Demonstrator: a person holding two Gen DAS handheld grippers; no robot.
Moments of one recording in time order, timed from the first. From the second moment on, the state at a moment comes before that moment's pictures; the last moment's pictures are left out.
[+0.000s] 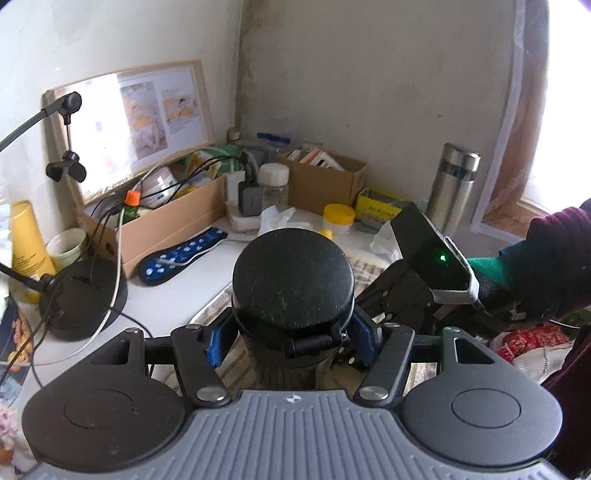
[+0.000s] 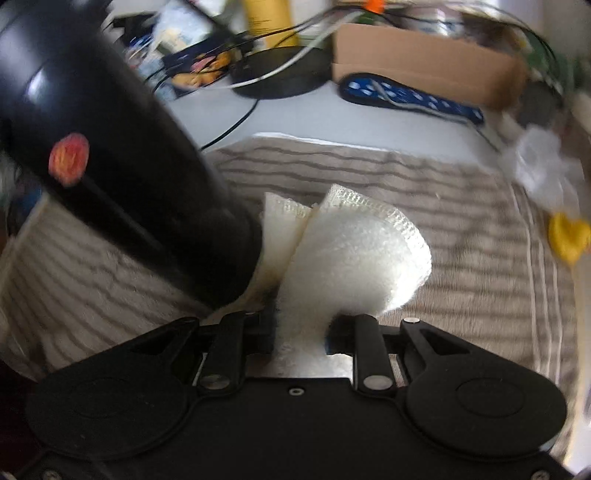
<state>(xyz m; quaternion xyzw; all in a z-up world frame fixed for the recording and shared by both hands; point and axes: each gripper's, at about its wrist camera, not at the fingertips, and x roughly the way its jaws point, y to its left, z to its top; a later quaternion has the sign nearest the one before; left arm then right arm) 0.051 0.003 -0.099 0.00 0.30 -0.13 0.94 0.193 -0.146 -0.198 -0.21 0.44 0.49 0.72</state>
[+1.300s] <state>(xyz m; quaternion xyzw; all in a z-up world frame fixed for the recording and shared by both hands) 0.084 -0.021 -0.092 0.13 0.33 -0.22 0.91 0.230 -0.231 -0.100 0.36 0.40 0.59 0.60</state>
